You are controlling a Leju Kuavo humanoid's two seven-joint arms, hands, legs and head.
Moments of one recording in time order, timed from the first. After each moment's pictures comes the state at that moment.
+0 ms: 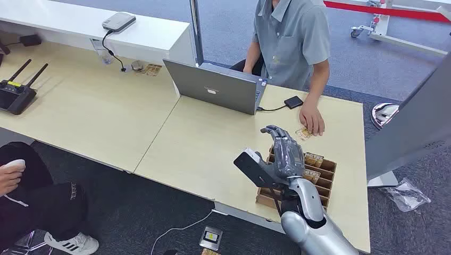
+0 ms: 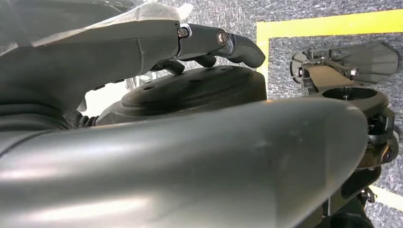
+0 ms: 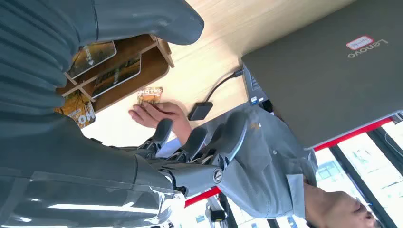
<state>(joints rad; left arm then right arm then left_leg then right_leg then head) -0.13 0.07 -1.24 -0.31 1.24 0.43 0.18 -0.54 -0.05 0.90 -1.02 0.69 -0.51 0.26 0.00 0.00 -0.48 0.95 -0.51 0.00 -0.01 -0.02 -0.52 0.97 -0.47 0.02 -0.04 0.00</state>
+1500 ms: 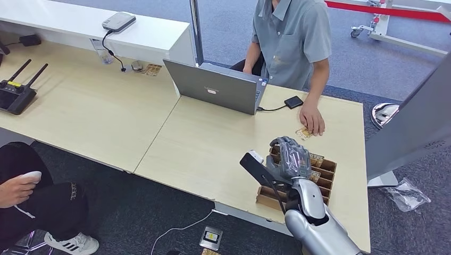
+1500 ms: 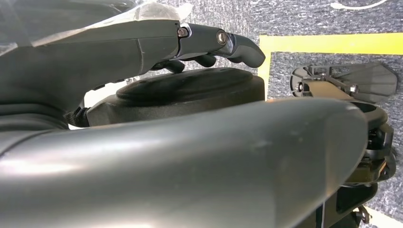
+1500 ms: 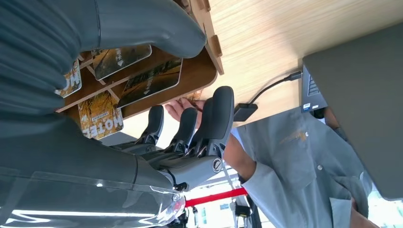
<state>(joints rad) -0.14 0.00 -1.24 -0.24 1.23 0.51 0.18 -0.55 -0.05 0.87 -0.88 0.80 -0.47 0.33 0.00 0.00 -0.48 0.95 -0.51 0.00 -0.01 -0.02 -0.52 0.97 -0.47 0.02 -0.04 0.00</state>
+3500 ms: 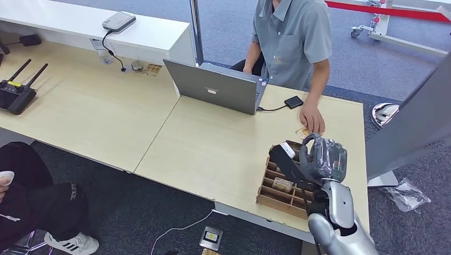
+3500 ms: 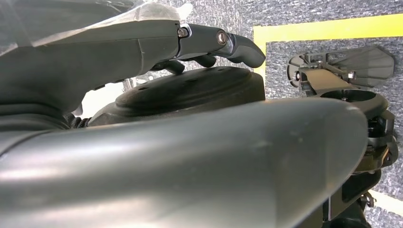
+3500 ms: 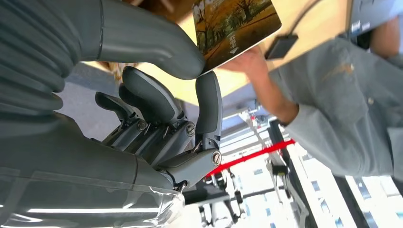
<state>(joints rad) -0.13 0.03 -1.23 -0.23 1.21 0.39 0.15 -0.43 -0.14 0.67 -1.14 0.96 -0.45 0.41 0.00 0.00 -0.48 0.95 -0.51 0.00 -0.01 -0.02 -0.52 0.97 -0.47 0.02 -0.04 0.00</state>
